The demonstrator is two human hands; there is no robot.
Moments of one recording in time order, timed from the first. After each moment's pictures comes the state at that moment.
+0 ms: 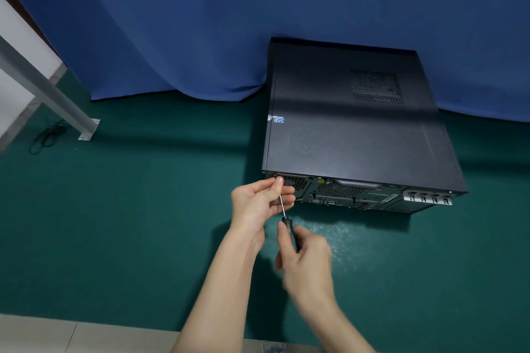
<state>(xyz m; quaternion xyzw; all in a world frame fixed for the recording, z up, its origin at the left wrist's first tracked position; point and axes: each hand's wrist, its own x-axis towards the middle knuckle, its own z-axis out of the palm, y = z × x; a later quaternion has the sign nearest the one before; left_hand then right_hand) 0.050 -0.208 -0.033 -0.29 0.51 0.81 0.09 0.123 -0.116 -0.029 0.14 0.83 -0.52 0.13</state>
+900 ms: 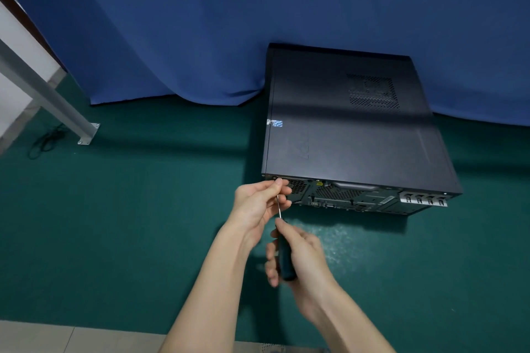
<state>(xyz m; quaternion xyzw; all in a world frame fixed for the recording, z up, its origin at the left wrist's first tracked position) 0.041 -0.212 -0.037 -0.25 0.49 0.82 0.13 0.112 -0.123 -0.010 0.30 0.52 -0.76 0.25</state>
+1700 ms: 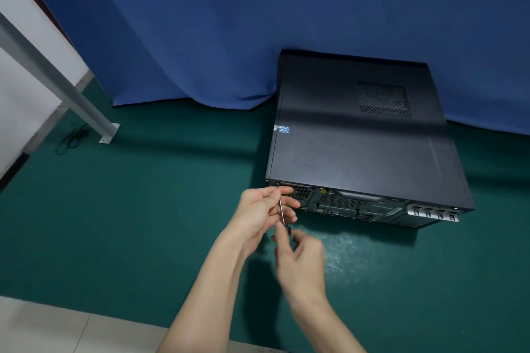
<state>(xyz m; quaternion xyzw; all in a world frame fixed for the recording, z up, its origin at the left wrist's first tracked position) 0.050 -0.214 -0.021 -0.22 0.55 0.79 0.17 0.111 -0.126 -0.029 0.19 0.76 -0.61 0.12</state>
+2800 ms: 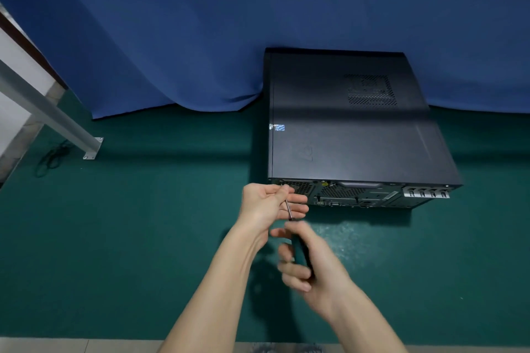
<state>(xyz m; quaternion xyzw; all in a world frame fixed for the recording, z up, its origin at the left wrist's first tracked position) 0.043 -0.217 -0.016 -0.22 0.57 0.77 0.19 0.113 -0.120 -0.005 0.31 0.40 -0.80 0.33</state>
